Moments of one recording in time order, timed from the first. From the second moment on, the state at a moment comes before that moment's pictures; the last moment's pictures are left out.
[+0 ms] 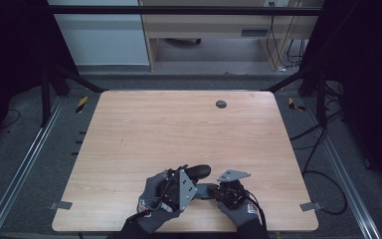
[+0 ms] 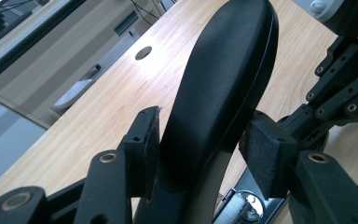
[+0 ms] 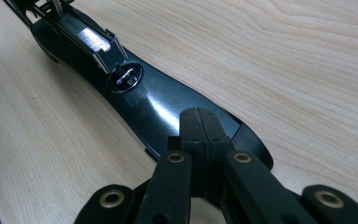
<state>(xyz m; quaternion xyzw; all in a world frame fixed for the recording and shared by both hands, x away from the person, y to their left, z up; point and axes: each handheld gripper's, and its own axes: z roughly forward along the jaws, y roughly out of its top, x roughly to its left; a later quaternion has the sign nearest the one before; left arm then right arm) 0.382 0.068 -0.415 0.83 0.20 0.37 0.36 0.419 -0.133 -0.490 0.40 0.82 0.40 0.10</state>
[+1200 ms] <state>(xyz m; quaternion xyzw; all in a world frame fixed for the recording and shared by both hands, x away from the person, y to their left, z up) 0.374 0.052 -0.433 0.83 0.15 0.43 0.31 0.420 -0.135 -0.491 0.40 0.82 0.40 0.10</state>
